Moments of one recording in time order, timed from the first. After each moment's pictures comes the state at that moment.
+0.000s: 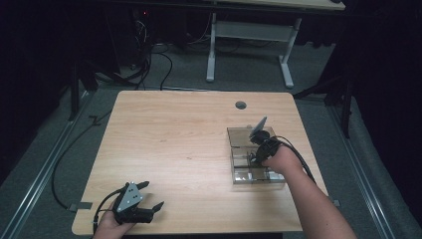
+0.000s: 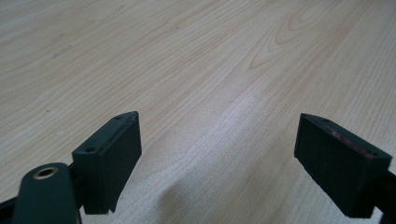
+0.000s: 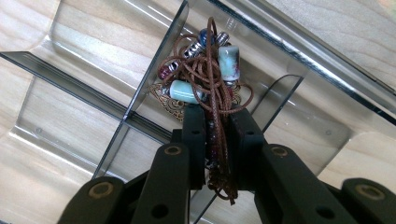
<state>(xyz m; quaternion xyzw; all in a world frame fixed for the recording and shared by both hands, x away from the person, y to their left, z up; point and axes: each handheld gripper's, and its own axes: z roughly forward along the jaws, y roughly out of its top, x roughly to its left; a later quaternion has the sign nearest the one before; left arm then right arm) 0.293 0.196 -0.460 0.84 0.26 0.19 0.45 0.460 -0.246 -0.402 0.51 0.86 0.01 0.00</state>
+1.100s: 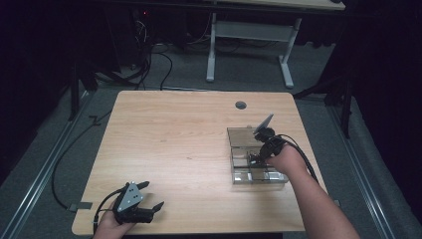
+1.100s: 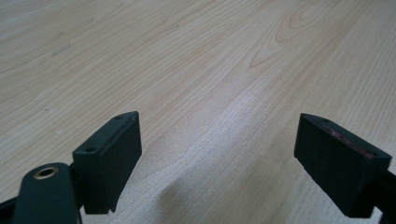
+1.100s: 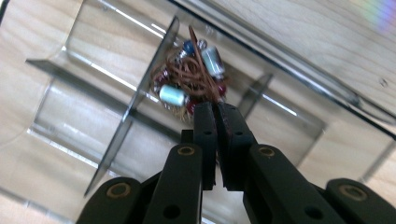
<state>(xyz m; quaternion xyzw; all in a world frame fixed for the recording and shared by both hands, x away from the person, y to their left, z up) 0.294 0.195 -0.460 0.84 0.26 0.19 0.44 0.455 -0.252 -0.387 0.52 0.85 0.04 0.03</state>
